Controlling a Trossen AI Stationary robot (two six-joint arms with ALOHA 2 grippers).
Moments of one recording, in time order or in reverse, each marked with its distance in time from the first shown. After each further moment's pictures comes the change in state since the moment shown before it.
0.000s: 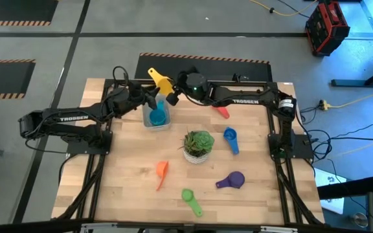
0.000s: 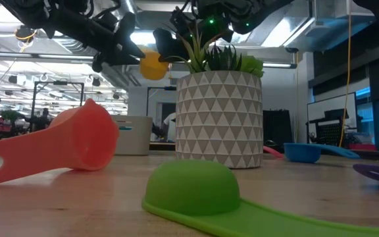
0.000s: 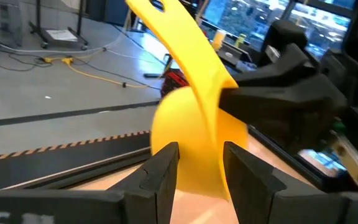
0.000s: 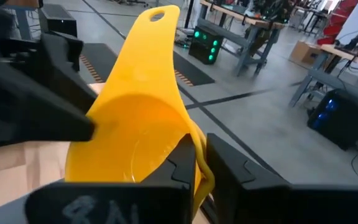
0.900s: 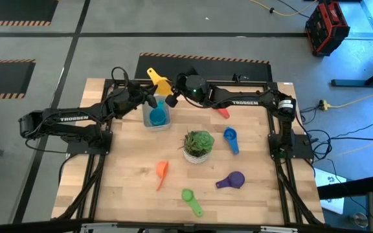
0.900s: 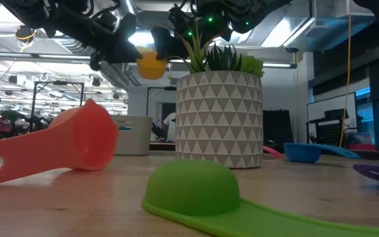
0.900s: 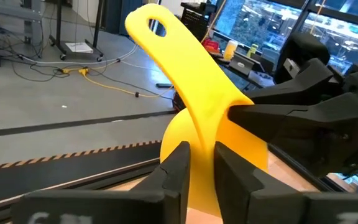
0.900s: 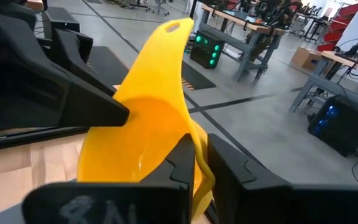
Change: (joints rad) left arm 0.000 0.001 0.000 0.001 -0.086 0.004; right arm 0.014 0.000 0.000 0.018 0.010 -0.016
